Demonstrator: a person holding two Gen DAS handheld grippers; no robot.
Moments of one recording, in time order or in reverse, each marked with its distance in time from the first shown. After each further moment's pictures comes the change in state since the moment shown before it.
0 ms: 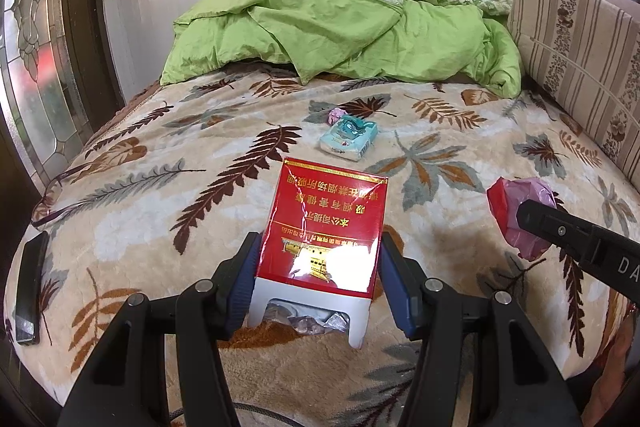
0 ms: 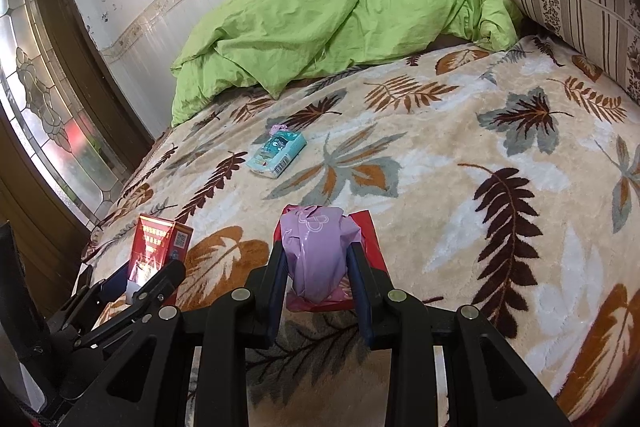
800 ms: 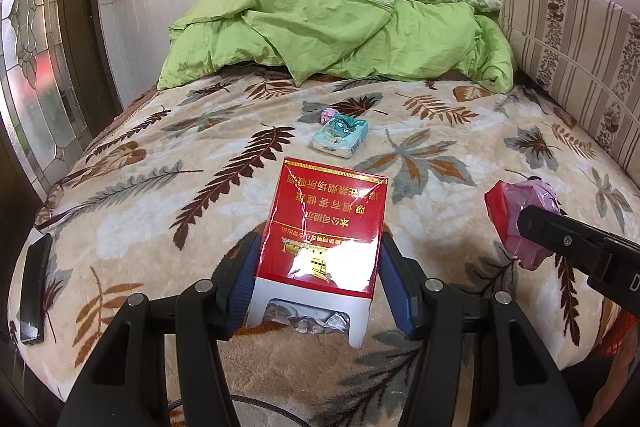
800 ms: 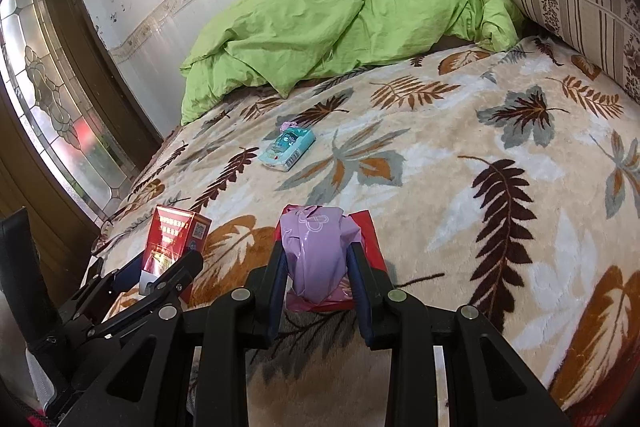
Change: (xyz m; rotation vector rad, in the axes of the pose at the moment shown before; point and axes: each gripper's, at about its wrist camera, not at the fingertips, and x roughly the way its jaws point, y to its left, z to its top) left arm -0.011 -0.010 -0.003 0.017 -0.004 -0.003; right arm -0.018 0.004 -0.011 -0.001 -0.004 0.023
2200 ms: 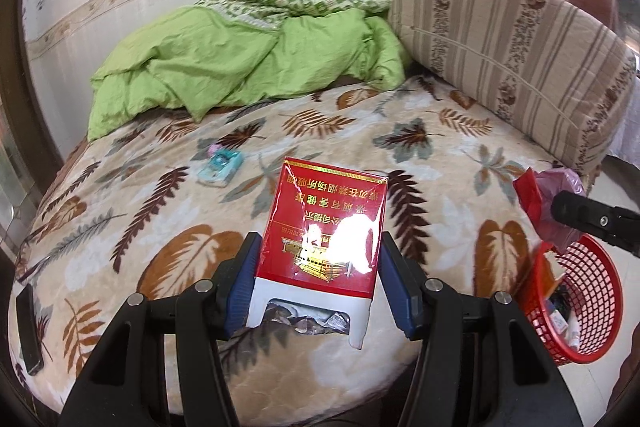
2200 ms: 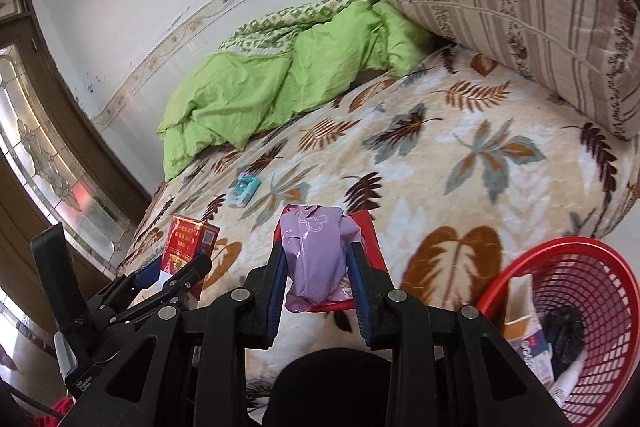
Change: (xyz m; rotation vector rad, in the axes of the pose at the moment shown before) left arm -0.091 -0.099 0.012 0.199 -0.022 -0.240; right arm -0.176 -0.078 -0.020 0.182 -0.124 -0.077
